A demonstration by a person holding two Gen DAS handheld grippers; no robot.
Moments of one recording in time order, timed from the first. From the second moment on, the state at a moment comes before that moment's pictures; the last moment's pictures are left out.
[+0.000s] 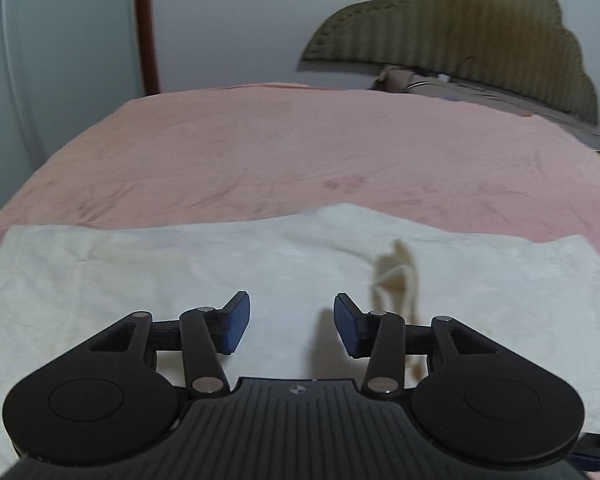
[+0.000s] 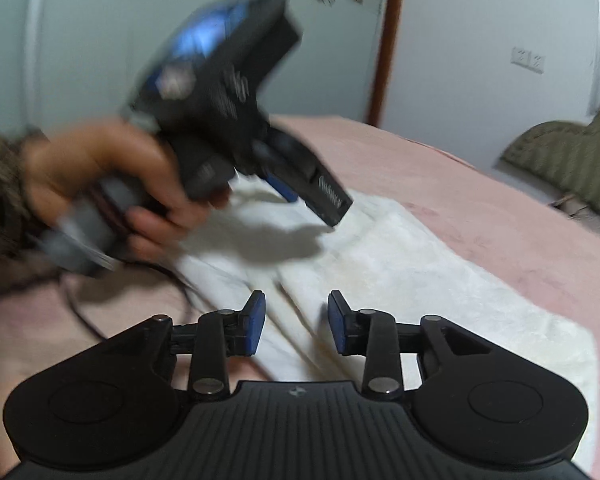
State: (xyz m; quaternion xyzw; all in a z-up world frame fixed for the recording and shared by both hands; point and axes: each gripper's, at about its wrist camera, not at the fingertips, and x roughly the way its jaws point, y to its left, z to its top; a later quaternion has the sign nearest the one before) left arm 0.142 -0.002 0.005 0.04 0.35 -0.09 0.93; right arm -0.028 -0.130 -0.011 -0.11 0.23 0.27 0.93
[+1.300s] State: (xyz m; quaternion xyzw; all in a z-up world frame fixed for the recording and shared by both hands) left arm 0.128 0.032 -0.035 -0.42 0.50 -0.25 0.71; right arm -0.006 -0.140 -0.013 -0.07 0.20 0.20 0.96
